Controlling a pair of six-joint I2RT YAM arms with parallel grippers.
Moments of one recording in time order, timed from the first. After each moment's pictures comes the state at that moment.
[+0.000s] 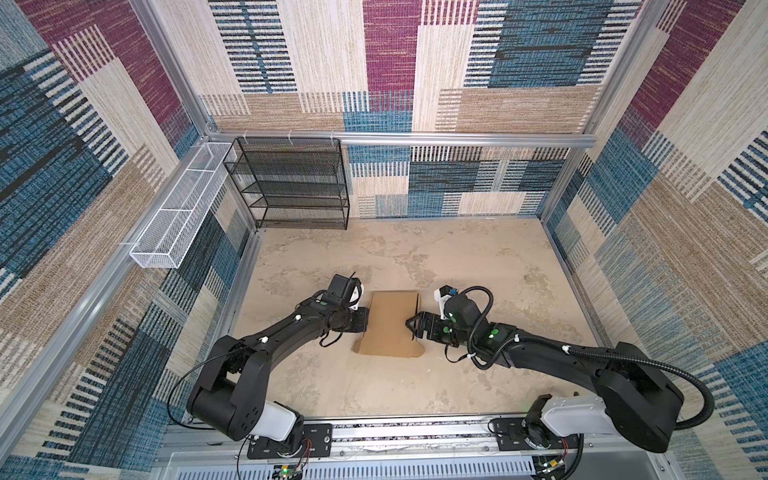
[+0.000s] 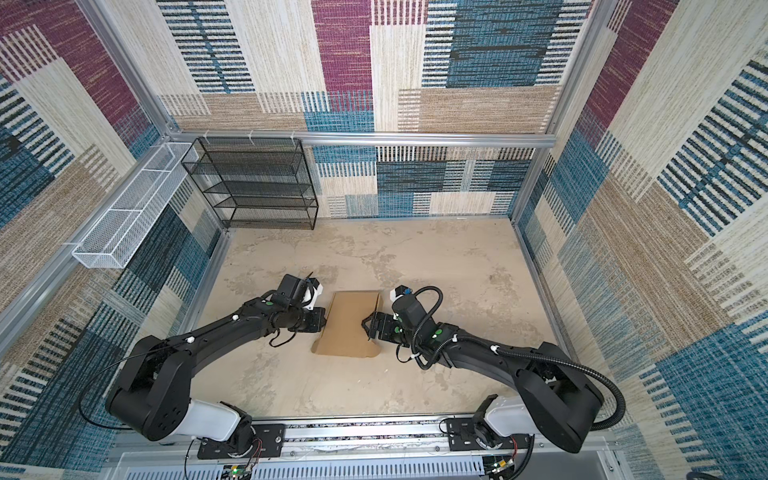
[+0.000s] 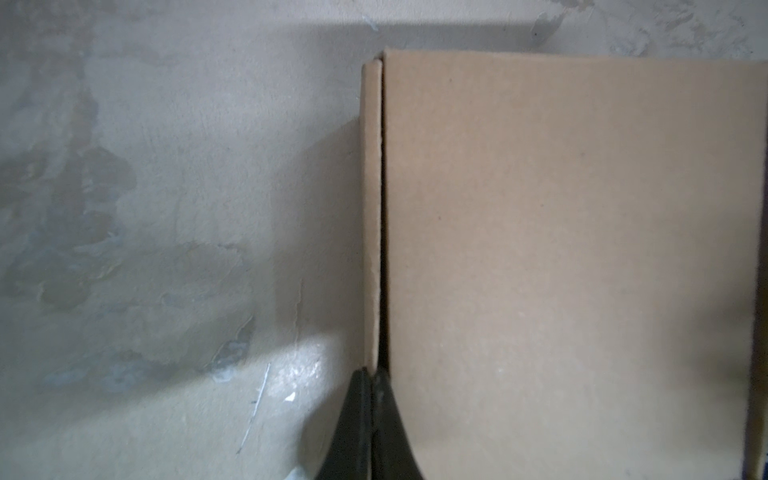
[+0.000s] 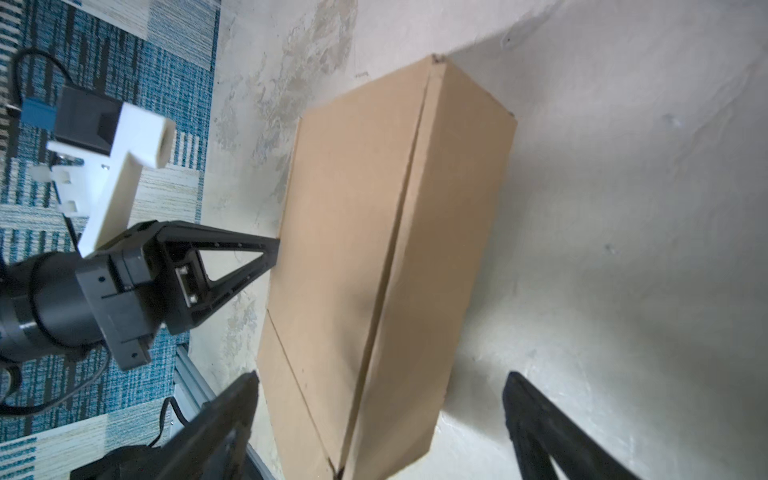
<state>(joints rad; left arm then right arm) -0.44 1.47 0.81 -0.41 0.21 -0.34 0.76 1.35 0.62 0.07 -0.16 0.93</state>
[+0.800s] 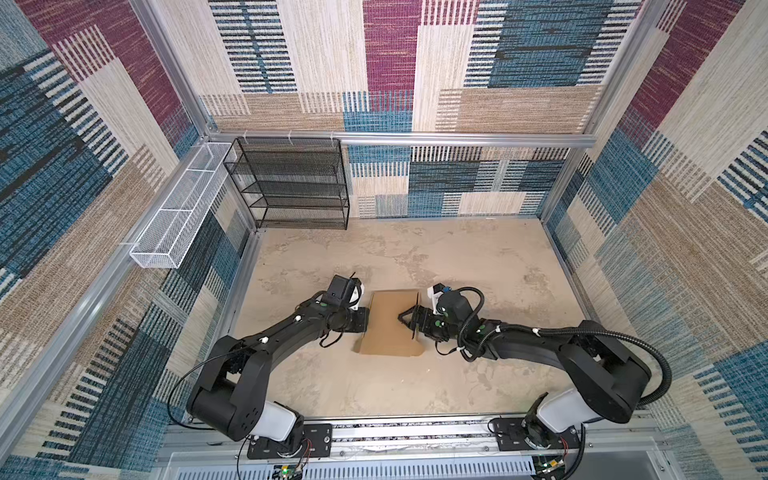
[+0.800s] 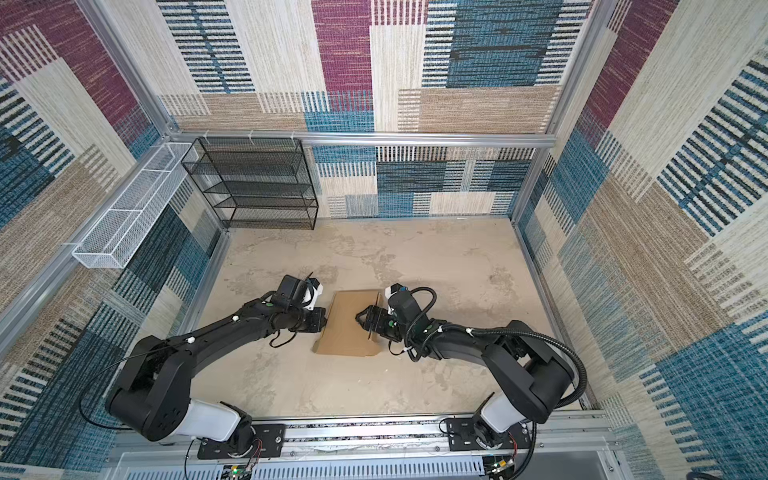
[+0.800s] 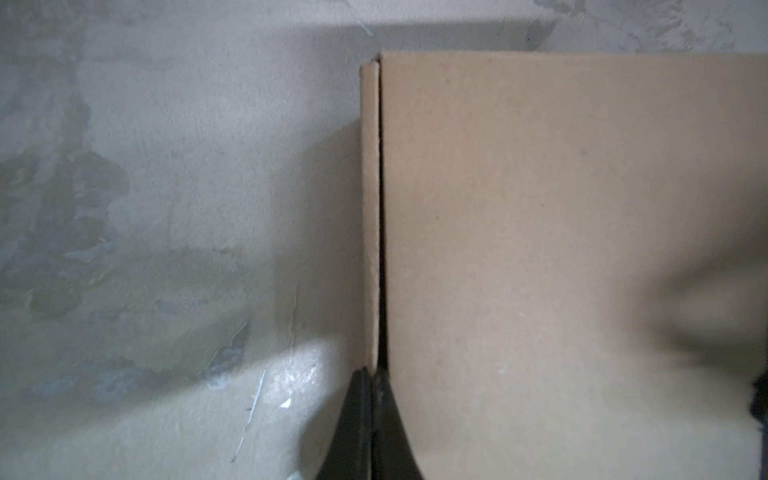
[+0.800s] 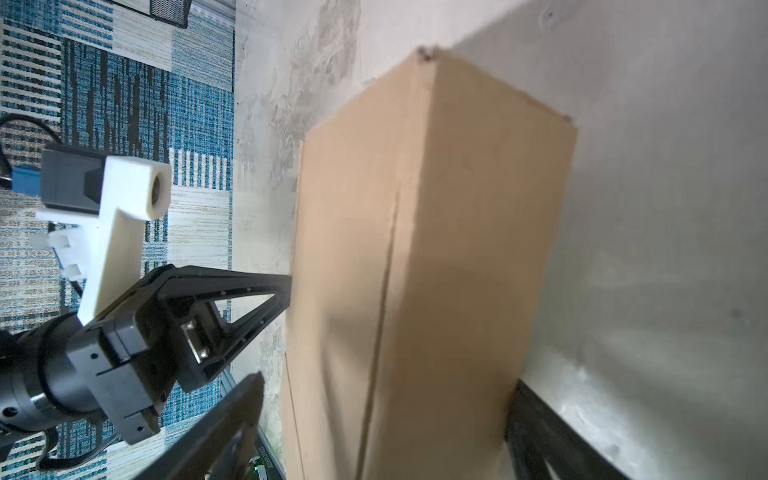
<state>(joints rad) -0.44 1.47 0.80 -0.39 0.22 -0.35 0.73 1.53 0.64 0.29 -0.26 1.01</state>
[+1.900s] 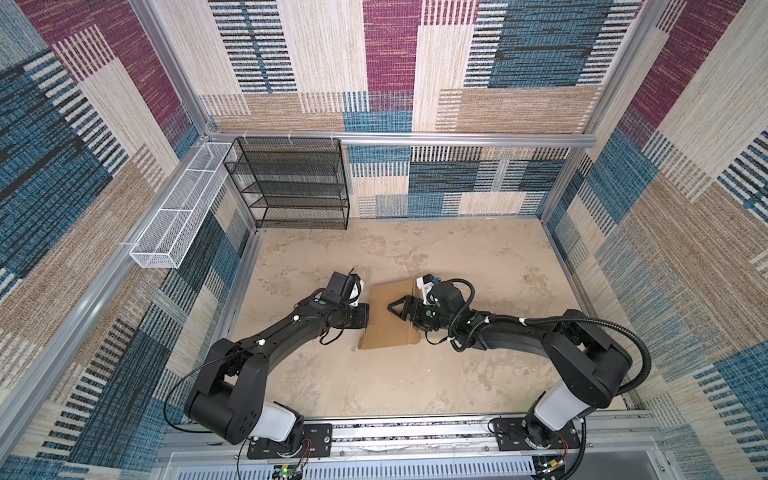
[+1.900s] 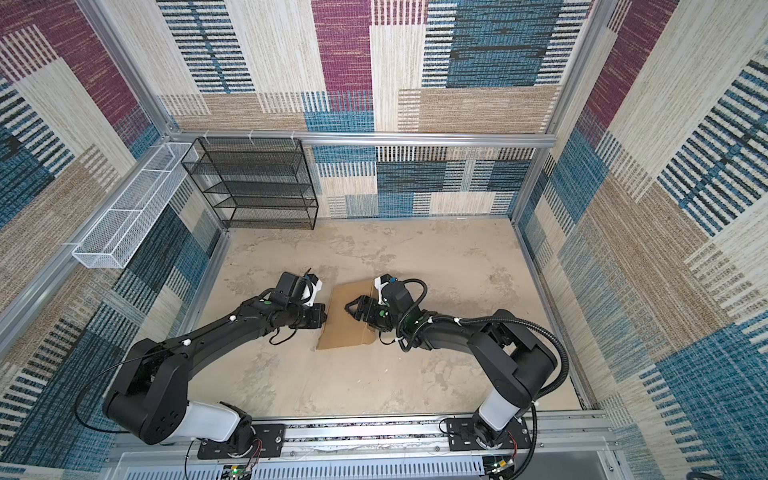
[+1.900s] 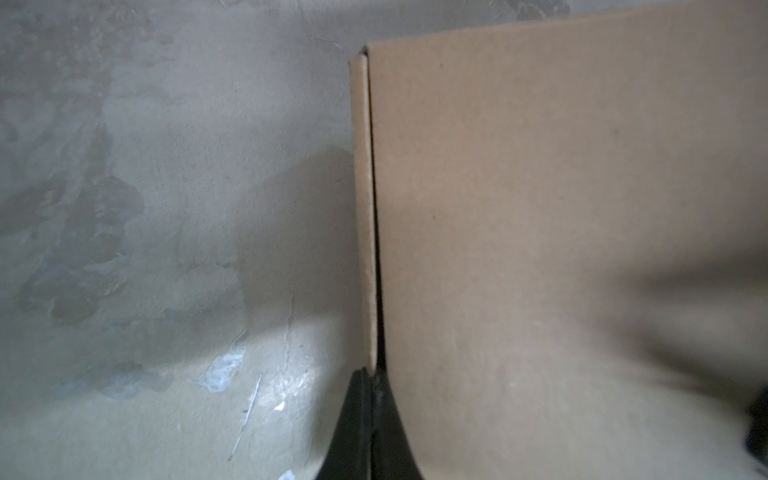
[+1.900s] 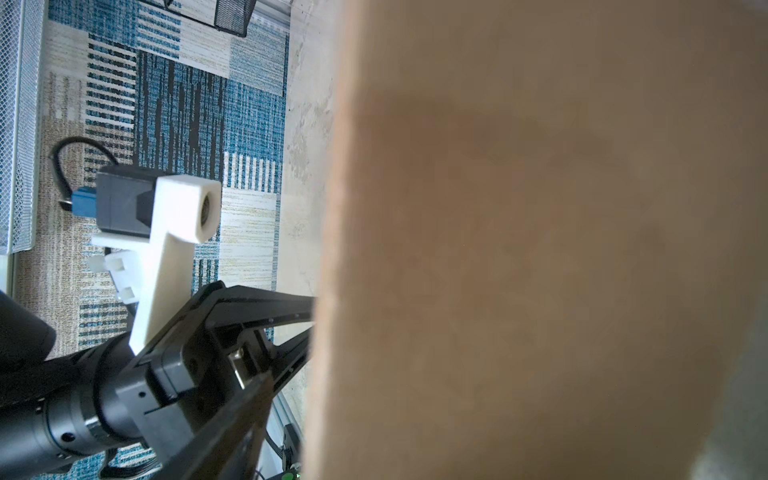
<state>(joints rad) -0.45 1.45 0.83 -0.39 0.22 -0.37 0.73 1.63 0.75 0.36 -0.32 1.04</state>
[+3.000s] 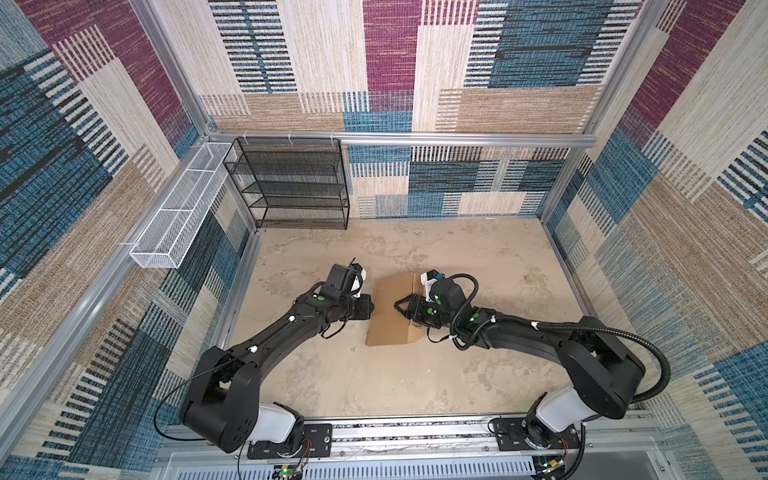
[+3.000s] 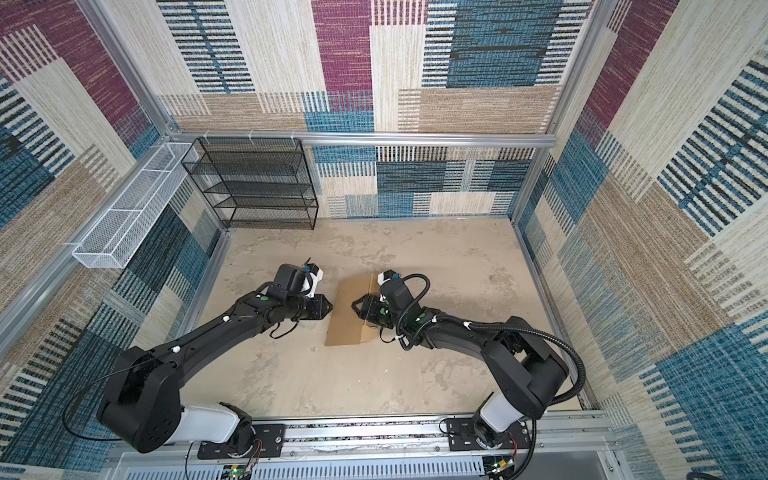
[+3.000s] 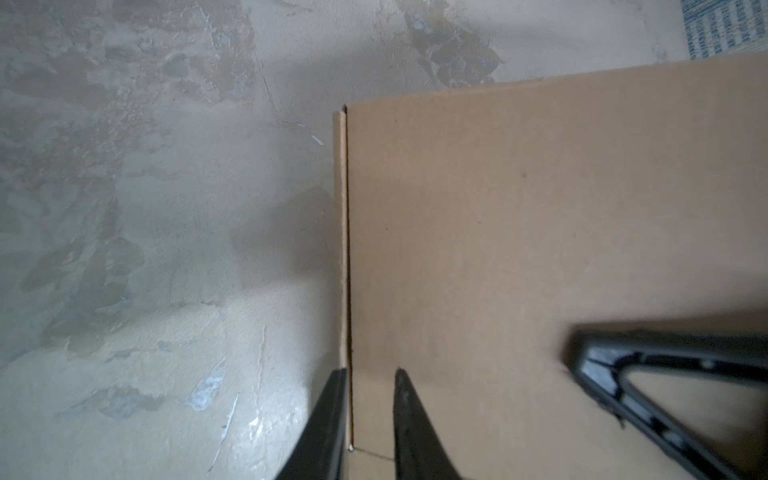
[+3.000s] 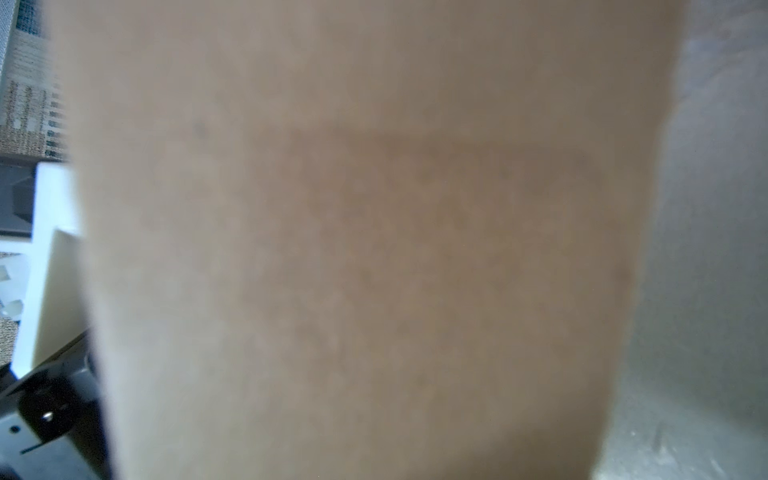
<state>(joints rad) -0.46 1.39 0.91 -0.42 0.21 -0.39 0.74 1.54 0.79 0.19 -0.18 0.98</state>
